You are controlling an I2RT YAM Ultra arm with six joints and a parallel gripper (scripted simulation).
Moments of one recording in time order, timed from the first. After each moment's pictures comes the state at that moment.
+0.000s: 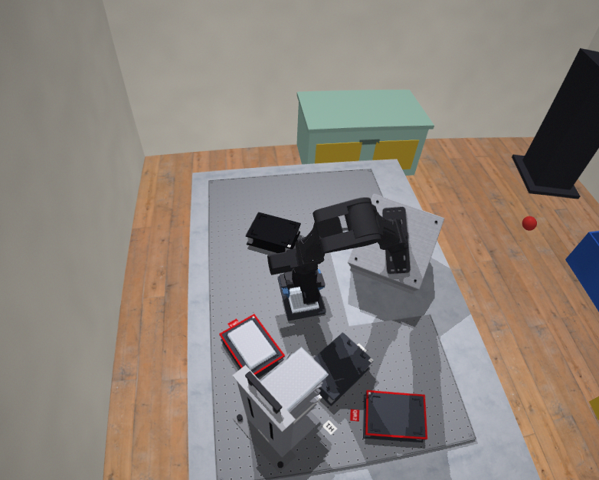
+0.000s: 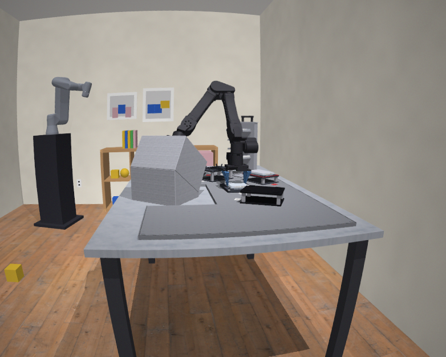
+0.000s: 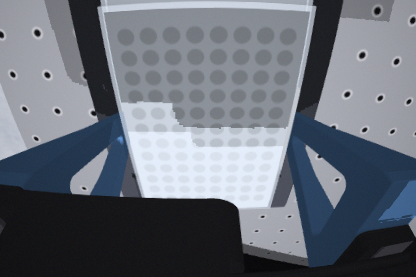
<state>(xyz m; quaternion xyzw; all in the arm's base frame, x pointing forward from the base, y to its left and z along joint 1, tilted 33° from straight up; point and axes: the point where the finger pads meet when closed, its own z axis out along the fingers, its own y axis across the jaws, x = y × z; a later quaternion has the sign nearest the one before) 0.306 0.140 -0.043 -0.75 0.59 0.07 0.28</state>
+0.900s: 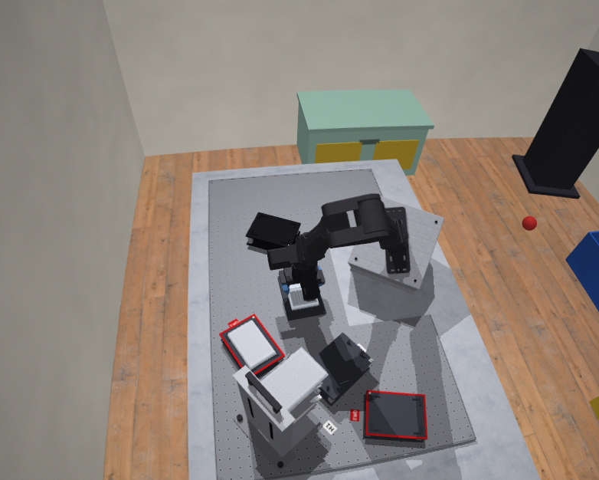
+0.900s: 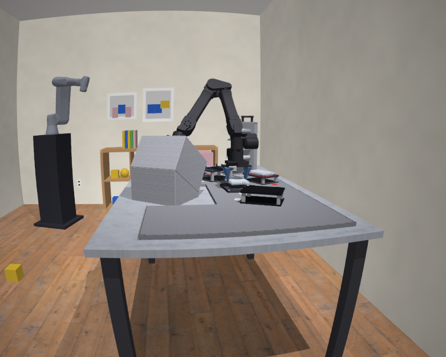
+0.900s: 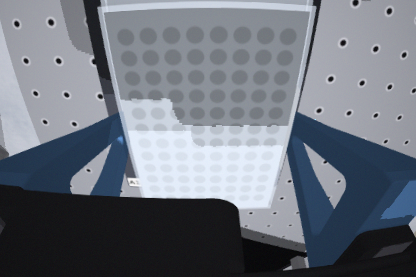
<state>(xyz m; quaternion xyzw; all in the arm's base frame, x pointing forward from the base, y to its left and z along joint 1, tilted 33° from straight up) 0.303 0.130 -0.026 -0.75 0.59 0.07 0.28</state>
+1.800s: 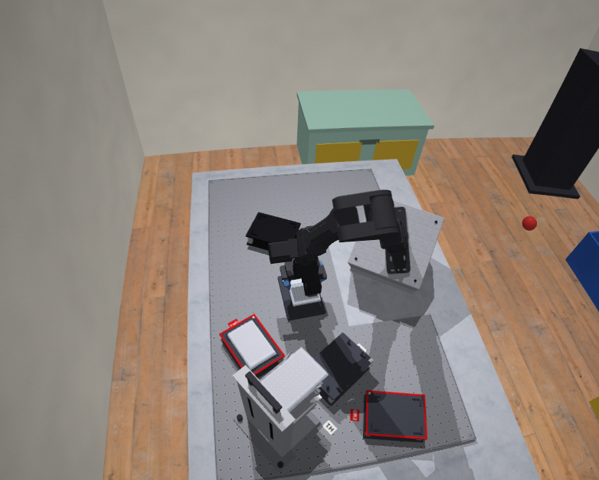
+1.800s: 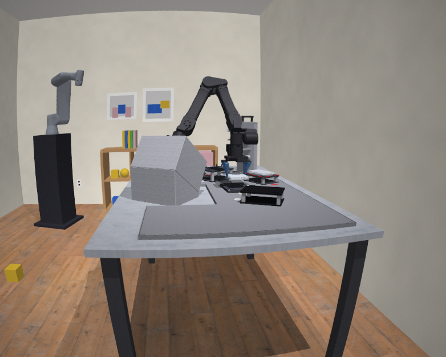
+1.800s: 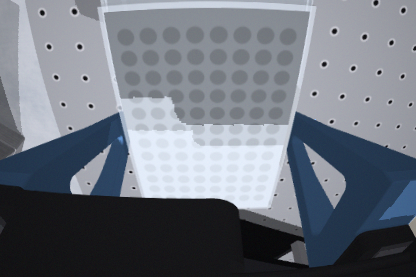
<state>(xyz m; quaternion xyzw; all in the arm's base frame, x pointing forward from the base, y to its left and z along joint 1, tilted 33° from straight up) 0.295 0.118 -0.009 -0.75 0.59 0.07 0.28</state>
